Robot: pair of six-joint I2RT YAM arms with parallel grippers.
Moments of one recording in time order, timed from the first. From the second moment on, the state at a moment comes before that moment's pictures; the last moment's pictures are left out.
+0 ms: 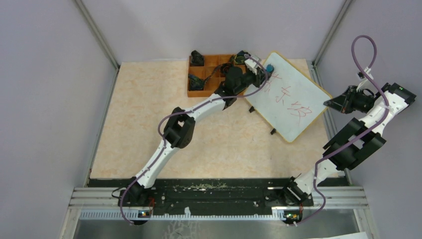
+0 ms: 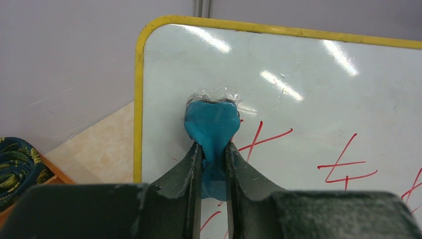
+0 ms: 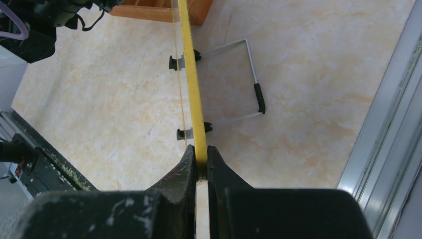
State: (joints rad) left arm -0.79 2.64 2.32 0.49 0.19 -0.15; right arm -0.87 1.82 1.74 -1.48 -1.14 -1.04
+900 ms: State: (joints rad) left arm -0.82 2.65 2.36 0.46 0.19 -0.18; right arm -0.87 1.80 1.71 -1.48 -1.14 -1.05
